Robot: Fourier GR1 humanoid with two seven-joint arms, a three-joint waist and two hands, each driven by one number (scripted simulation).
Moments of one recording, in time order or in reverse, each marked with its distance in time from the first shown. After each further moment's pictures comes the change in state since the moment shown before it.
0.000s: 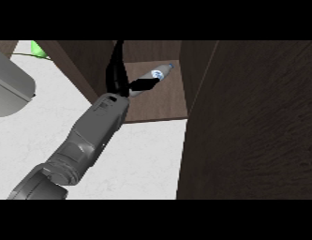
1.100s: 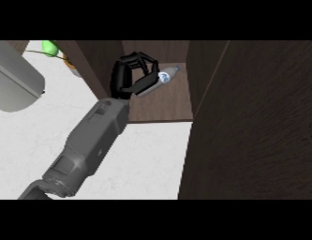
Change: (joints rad) left arm 0.156 0.000 -0.030 -0.311 0.250 -0.517 -0.204; right arm -0.002 -0.015 0.005 -0.007 0.005 -0.032 0.038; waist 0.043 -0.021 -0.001
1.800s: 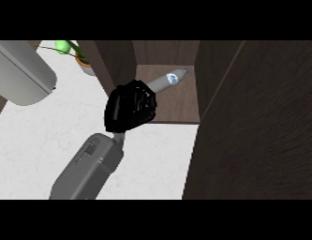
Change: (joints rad) left arm 0.423 0.016 -0.185 -0.599 0.086 -0.125 0.176; right arm 0.014 -0.056 -0.010 -0.006 0.009 -0.029 -0.011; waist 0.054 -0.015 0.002
